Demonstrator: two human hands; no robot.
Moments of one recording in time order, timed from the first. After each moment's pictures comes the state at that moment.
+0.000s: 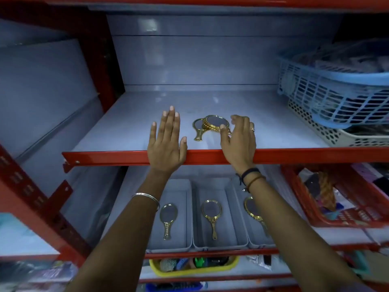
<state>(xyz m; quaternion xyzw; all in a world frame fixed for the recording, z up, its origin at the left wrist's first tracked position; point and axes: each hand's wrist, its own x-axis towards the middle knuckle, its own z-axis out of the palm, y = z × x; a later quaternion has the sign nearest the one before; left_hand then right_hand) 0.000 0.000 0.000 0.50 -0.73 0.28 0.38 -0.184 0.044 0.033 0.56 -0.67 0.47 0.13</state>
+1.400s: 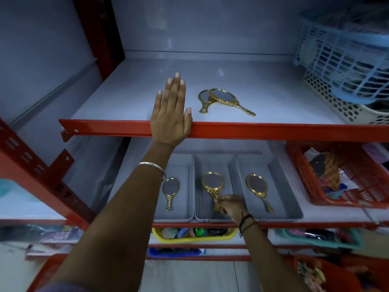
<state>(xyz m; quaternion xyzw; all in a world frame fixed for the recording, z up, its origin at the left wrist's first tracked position) -0.002 0.004 0.001 0.50 -0.73 0.27 0.38 -0.181 0.127 -0.182 0.33 -0.72 0.30 -0.53</state>
